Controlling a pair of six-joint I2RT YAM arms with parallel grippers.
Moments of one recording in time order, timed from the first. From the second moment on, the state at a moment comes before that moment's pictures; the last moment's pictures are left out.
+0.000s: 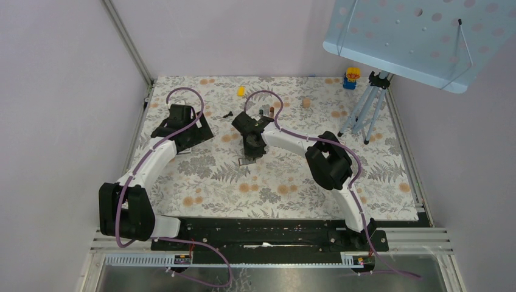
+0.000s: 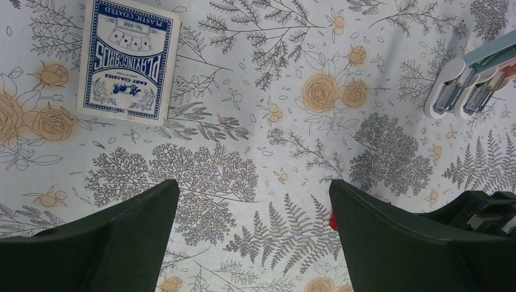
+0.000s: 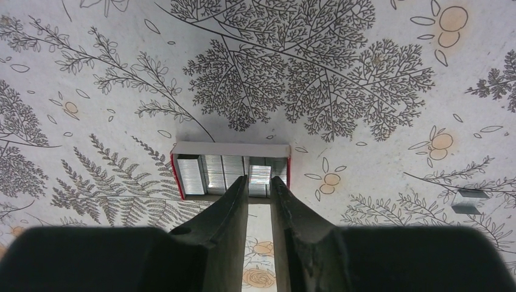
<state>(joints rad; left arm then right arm) -0.14 1.35 0.99 -0.50 -0.08 -0.53 0.86 2.24 1.80 -0.79 0.11 0.69</state>
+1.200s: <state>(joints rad) -0.12 1.35 0.99 -0.50 -0.05 -0.53 0.69 2.02 1.60 -0.82 0.24 0.57</state>
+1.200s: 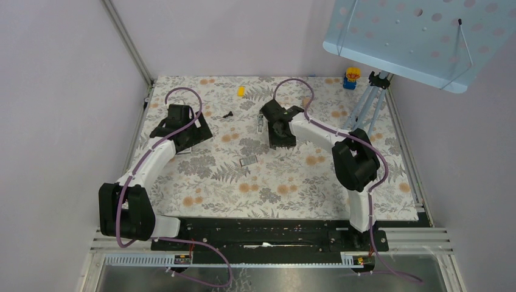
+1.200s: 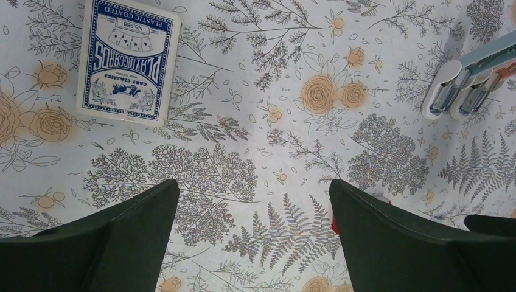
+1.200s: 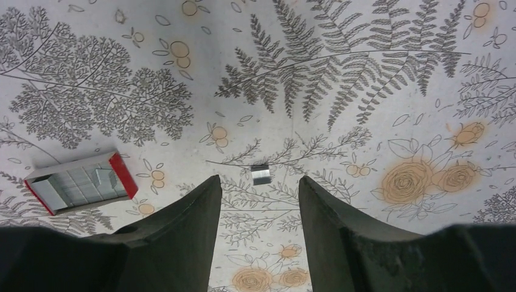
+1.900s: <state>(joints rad) -0.12 1.35 0.97 -0.50 -0.03 -0.53 0.67 2.14 1.62 -0.86 0.33 0.60</state>
